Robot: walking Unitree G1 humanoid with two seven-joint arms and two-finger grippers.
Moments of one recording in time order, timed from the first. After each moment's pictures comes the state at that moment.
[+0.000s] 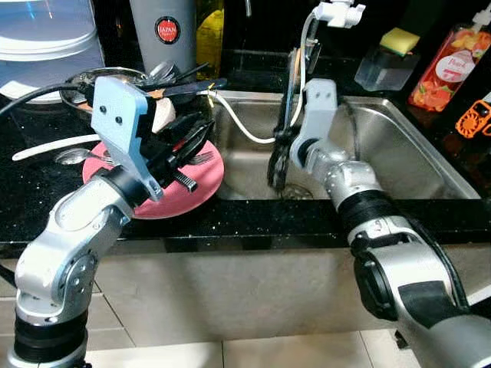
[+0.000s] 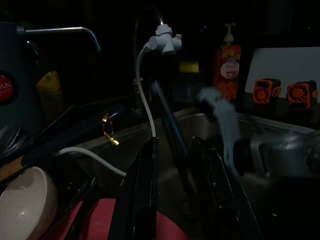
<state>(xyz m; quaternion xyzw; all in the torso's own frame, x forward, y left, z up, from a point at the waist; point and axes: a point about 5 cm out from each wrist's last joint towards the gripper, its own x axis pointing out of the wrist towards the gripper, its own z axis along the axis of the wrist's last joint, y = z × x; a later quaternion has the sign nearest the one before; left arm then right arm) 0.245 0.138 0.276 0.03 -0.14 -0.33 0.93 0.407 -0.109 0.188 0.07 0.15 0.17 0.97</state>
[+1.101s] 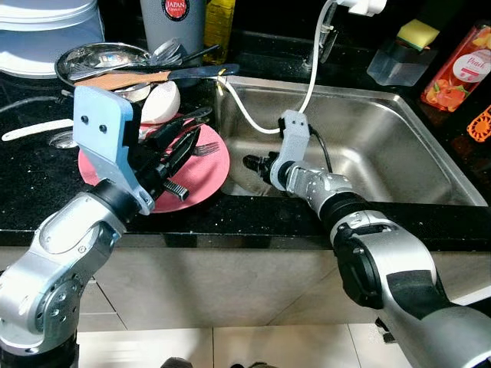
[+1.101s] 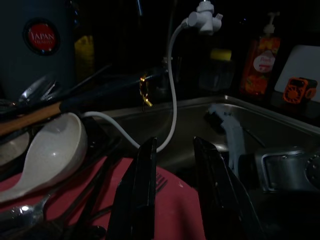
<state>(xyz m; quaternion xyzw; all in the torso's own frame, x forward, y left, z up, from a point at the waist) 0.229 0.143 0.278 0.02 -0.13 -0.29 0.95 0.410 -0.106 0.182 0.16 0.17 0.18 0.96</state>
